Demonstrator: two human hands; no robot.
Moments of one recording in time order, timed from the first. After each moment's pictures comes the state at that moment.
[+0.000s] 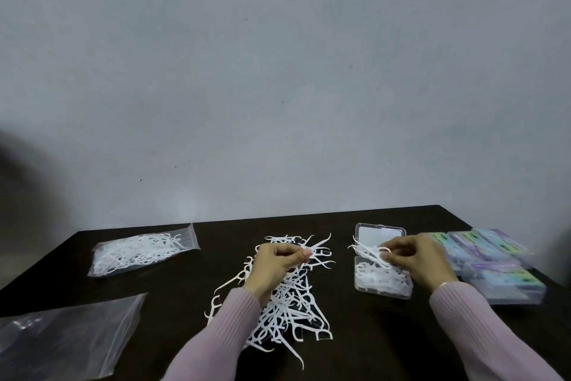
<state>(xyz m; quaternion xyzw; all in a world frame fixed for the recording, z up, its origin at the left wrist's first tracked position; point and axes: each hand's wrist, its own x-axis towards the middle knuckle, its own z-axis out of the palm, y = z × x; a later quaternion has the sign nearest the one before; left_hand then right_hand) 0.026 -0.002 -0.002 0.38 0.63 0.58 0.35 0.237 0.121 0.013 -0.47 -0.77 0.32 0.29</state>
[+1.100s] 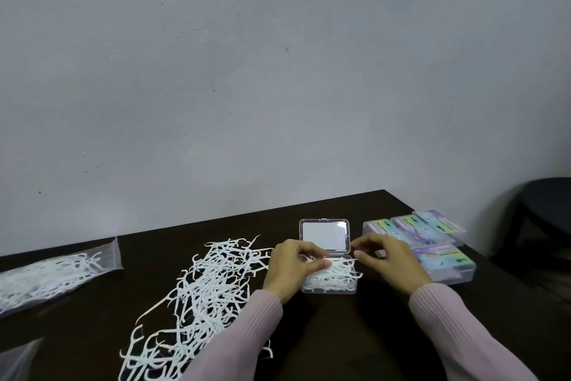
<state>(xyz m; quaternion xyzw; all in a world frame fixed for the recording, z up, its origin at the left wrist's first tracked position) 0.099 0.100 -0.031 0.58 0.65 0.44 0.21 0.281 0.154 -0.010 -0.46 -0.79 0.27 0.29</state>
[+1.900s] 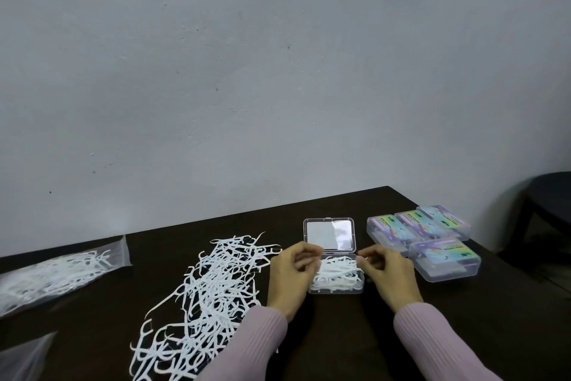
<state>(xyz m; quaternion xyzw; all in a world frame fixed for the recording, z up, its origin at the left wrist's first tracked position) 0.108 0.078 -0.051 0.51 0.59 0.58 0.25 0.265 0.127 -0.029 -0.54 -0.69 0.33 0.35</state>
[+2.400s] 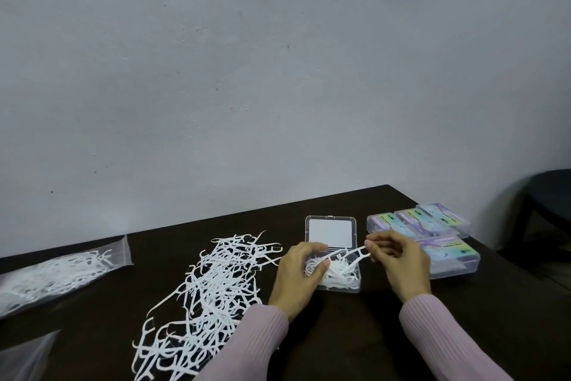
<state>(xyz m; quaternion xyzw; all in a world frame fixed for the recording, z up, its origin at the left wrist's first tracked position) 0.104 0.081 -0.058 0.61 0.61 0.47 0.16 0.271 0.130 -0.023 -0.50 -0.59 0.38 0.51</state>
